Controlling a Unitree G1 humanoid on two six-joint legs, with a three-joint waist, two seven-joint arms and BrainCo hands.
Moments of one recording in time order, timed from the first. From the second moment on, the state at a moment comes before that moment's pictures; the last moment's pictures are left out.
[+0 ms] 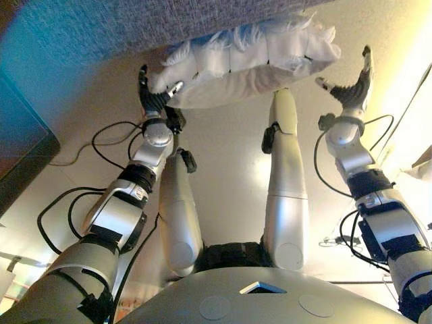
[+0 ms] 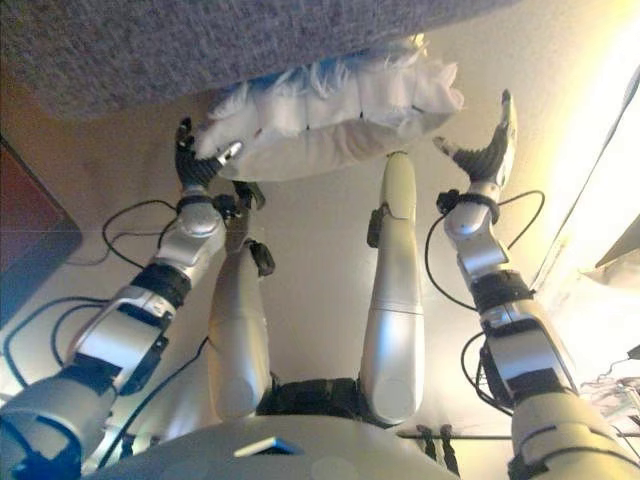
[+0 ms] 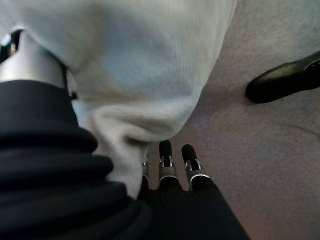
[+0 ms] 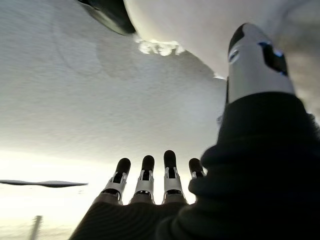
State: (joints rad) left arm -0.69 0.37 -0.43 0.83 -0.38 -0.22 0.63; right arm -0.64 -0.55 0.32 0.65 0.07 -0.15 -0.66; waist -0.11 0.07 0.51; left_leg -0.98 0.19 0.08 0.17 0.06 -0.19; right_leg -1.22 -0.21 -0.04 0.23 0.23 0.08
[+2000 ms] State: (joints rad) left arm -0.41 0.41 -0.45 0.60 -0.87 -0.32 -0.15; right arm -0.49 -0.67 0.32 0.39 0.21 -0.32 -0.03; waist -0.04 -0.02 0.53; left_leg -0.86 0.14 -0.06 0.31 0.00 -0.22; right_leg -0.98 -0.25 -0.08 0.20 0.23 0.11
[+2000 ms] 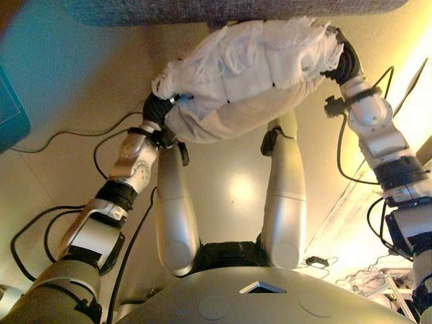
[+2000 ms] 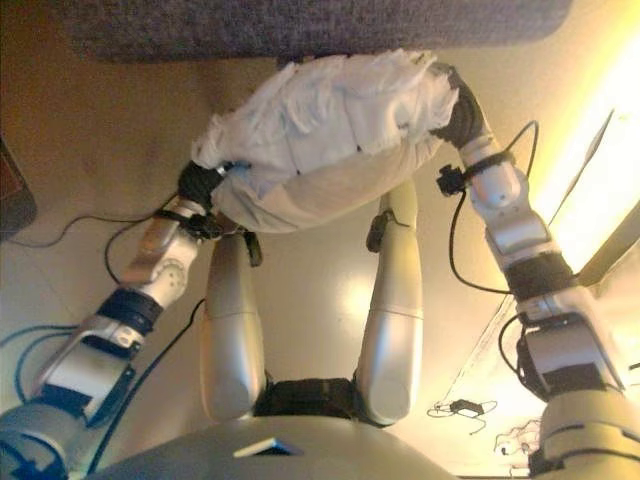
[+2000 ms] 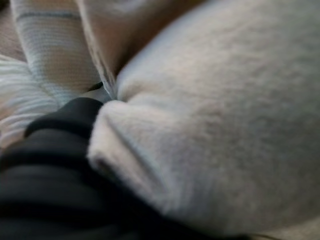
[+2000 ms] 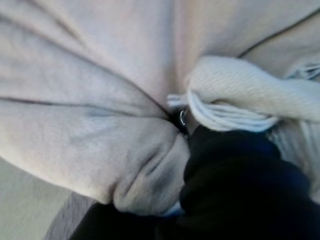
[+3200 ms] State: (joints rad) left arm 0.28 0.37 -0.25 0.06 -0.69 -0.31 -0.08; right arm 0.24 -0.48 0.17 -0.06 0.19 -0.36 0.02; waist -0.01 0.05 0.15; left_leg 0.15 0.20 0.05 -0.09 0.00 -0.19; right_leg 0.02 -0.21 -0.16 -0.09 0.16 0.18
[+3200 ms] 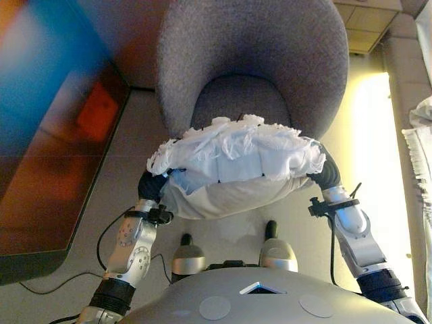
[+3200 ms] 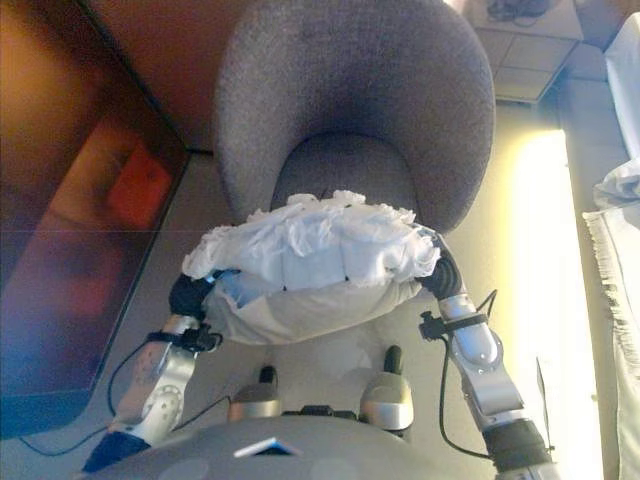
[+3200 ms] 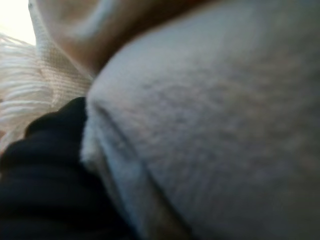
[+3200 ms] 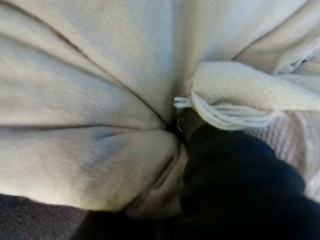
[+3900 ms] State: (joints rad) left arm 0.24 0.39 -0.26 0.06 -0.71 -0.32 -0.05; right arm 0.18 -0.50 0.25 -0.07 0.21 -0.37 -0.09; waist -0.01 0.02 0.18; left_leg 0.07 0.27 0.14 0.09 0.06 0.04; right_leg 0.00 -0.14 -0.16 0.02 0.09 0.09
